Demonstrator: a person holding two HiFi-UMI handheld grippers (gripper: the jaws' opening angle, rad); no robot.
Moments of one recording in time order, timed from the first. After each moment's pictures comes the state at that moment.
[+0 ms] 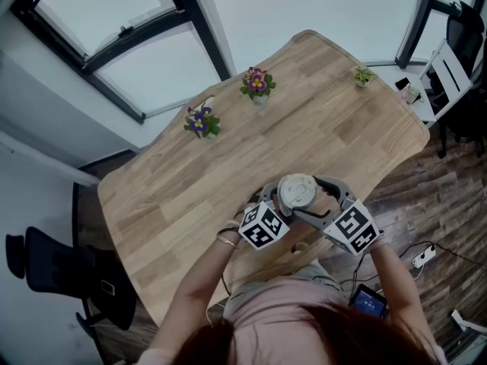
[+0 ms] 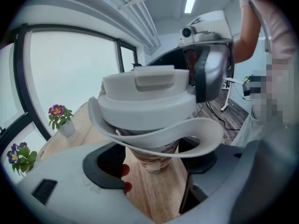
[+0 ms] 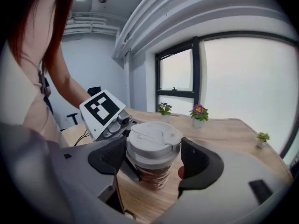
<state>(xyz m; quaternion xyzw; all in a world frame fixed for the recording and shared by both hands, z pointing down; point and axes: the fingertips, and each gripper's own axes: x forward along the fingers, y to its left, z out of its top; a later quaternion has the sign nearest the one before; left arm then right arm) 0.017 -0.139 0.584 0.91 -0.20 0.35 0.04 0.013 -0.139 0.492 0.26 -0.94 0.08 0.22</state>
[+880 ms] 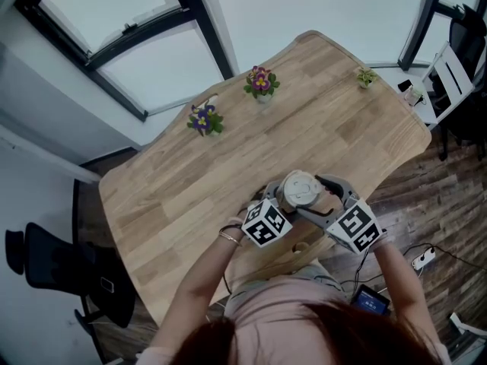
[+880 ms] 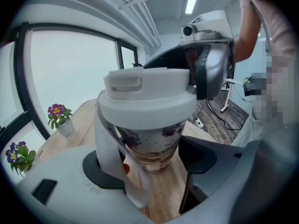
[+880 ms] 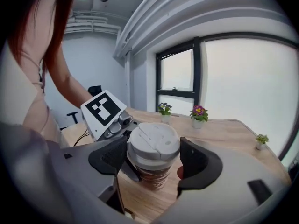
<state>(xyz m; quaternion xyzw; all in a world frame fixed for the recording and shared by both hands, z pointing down) 0.019 -0.140 0.586 0.91 -0.20 0.35 0.04 0.014 -0.140 0.490 0.26 -0.93 0.08 0.23</state>
